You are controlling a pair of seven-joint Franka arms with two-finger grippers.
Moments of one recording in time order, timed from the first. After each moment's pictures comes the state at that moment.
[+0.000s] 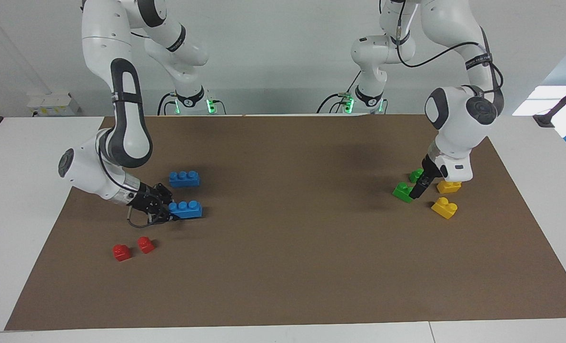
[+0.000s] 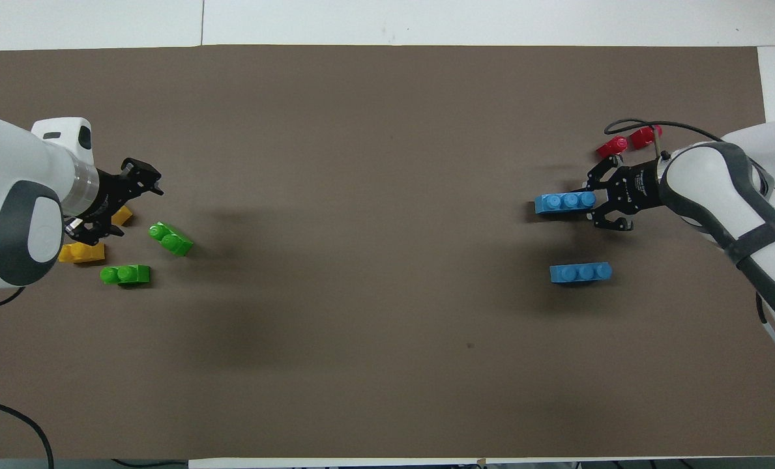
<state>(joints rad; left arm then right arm) 0.00 0.12 -0.05 -1.94 -0.02 2.06 -0.80 -0.28 0.40 0.19 -1.93 0.53 2.17 1.06</state>
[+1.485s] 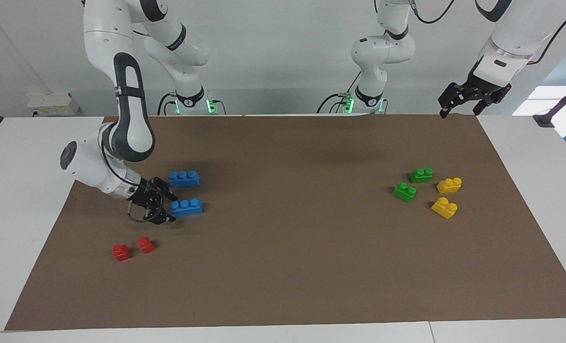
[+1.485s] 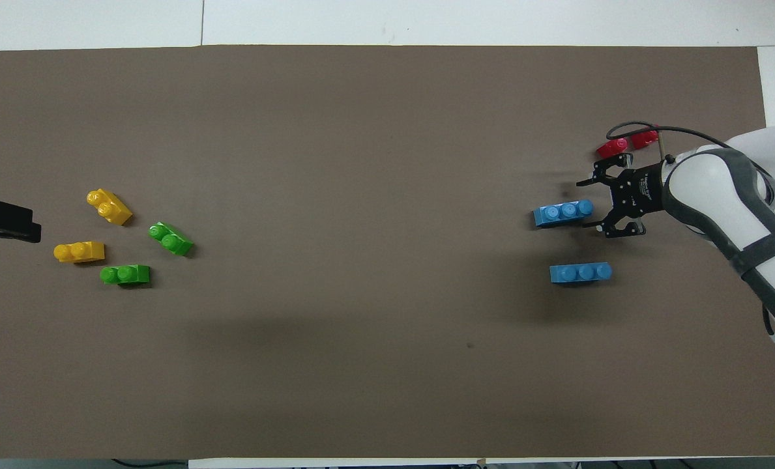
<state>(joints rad) 0.04 -0.08 -0.05 -1.62 0.01 1.48 -0.03 -0.28 0.34 0.19 -1.92 0.48 2.12 1.06</state>
